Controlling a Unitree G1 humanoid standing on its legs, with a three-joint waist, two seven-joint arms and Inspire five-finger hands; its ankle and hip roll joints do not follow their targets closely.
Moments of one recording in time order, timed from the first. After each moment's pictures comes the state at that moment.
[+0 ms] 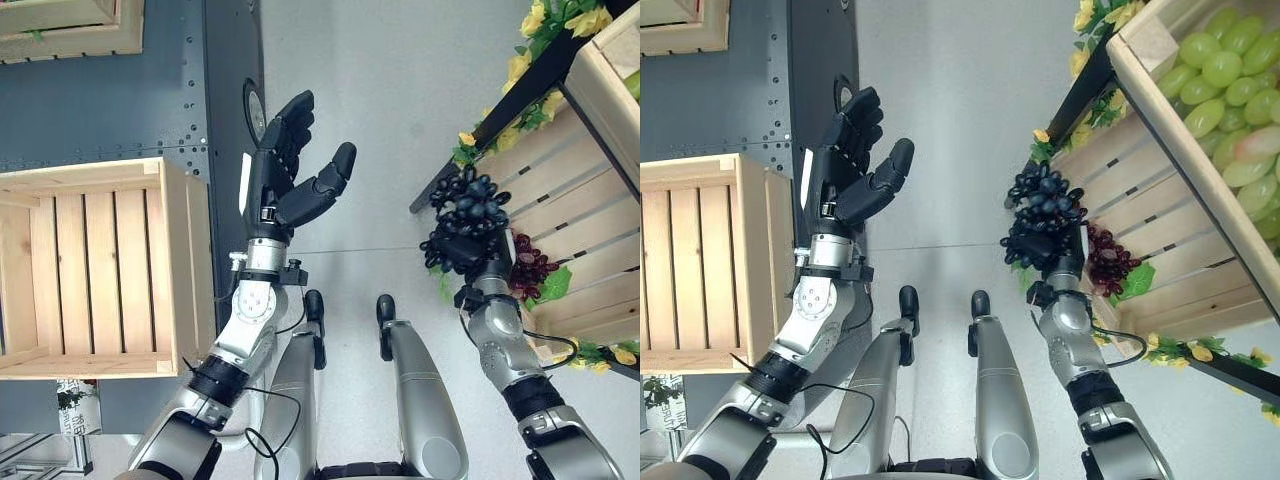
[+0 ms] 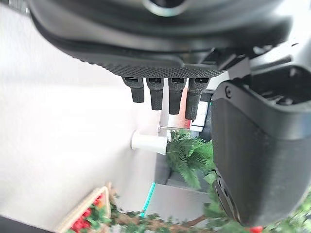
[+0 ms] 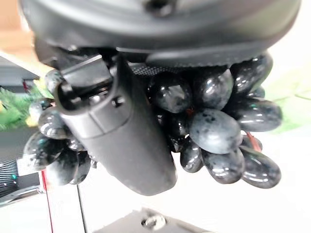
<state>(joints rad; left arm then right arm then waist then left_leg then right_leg) -0.46 0.40 -0.36 0.21 -0.41 -0.53 0.30 -0.40 -0.39 0.19 0.48 0.64 -0.30 -0.29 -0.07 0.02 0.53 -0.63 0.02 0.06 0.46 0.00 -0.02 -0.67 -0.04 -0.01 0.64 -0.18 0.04</state>
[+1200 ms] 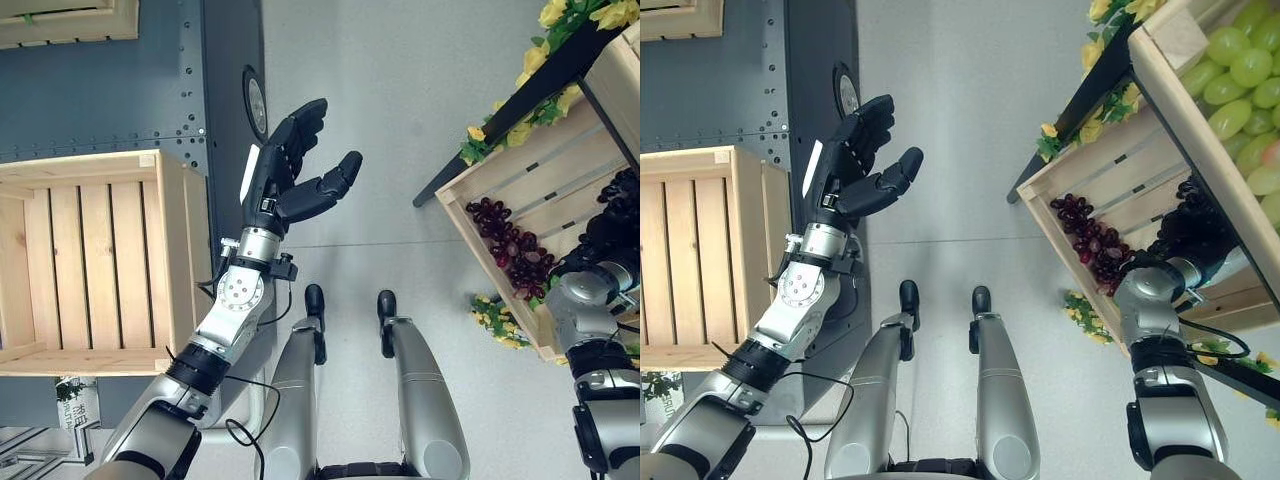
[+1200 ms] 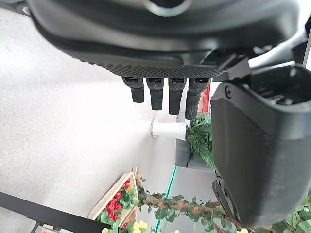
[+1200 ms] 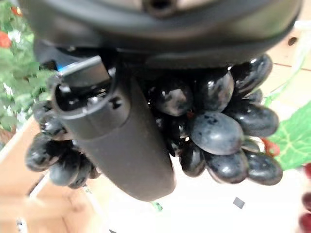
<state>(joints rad) -0.52 0.49 -0.40 0.22 -0.47 -0.44 0.20 -0.57 -0.62 0.03 0.73 0.47 -0.14 -0.92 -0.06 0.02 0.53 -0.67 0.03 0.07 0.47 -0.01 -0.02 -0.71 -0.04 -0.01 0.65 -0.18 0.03</state>
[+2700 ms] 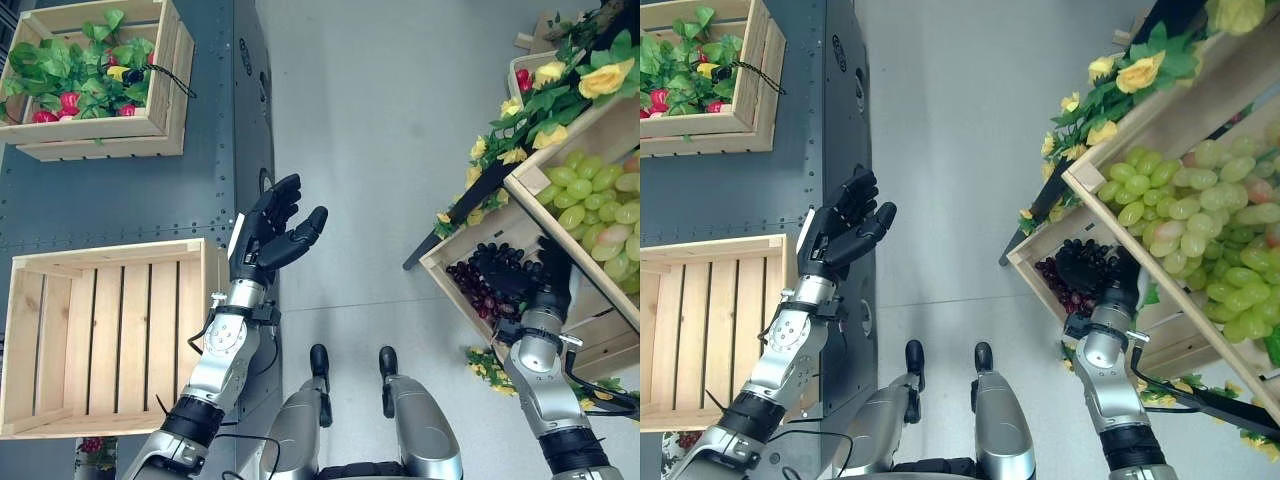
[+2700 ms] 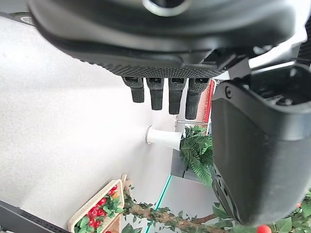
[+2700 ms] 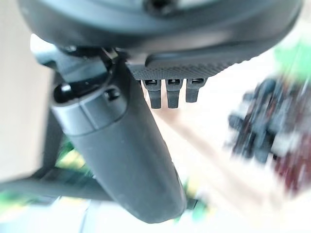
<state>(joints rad) -0.24 0.41 -0.25 0.21 -0.52 -0.38 0.06 -0.09 -0.43 0.05 0.13 0.25 -0.16 -0.44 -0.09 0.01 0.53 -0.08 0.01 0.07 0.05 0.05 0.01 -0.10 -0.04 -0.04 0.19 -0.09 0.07</state>
